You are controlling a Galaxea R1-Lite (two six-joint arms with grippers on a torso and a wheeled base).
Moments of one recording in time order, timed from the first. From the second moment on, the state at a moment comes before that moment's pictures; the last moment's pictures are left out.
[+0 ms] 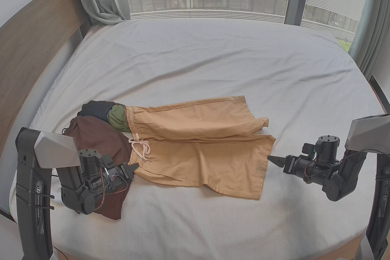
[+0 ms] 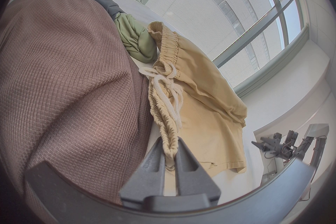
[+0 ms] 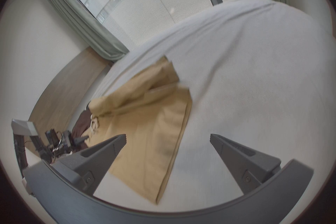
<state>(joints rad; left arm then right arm) -0.10 2.52 -0.64 -1.48 -0.37 -0.52 0.14 2.31 -0.54 -1.31 0.30 0.41</state>
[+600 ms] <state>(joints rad) -0.11 2.52 -0.64 -1.49 -0.37 -0.52 0.24 2.36 -0.46 -1.28 0.38 0.43</state>
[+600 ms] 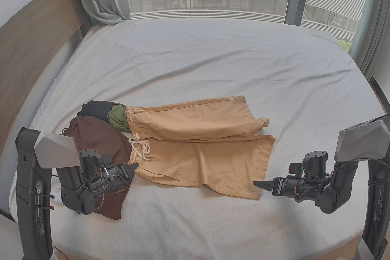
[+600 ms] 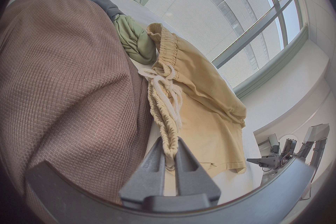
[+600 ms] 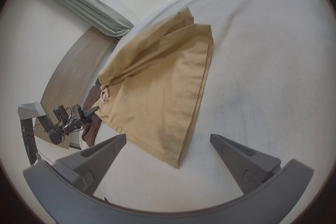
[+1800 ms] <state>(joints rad) -0.11 2.52 -0.64 -1.49 -0.37 -0.52 0.33 2.46 -0.50 -1.31 0.37 0.57</state>
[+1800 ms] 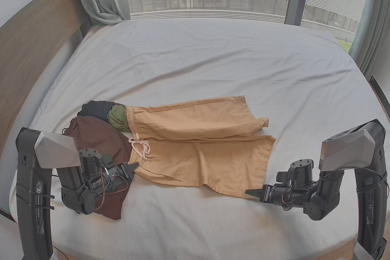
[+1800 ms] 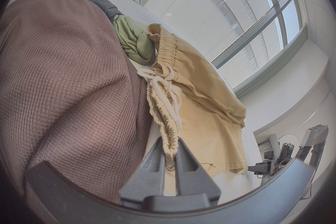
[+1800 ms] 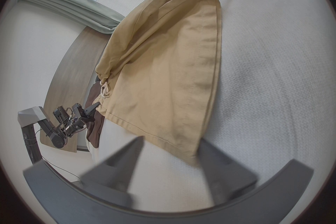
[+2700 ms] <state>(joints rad) -0.09 2.40 -0.41 -1.51 -0.43 -0.51 0.29 2.38 -0.35 -1.31 0.36 0.49</state>
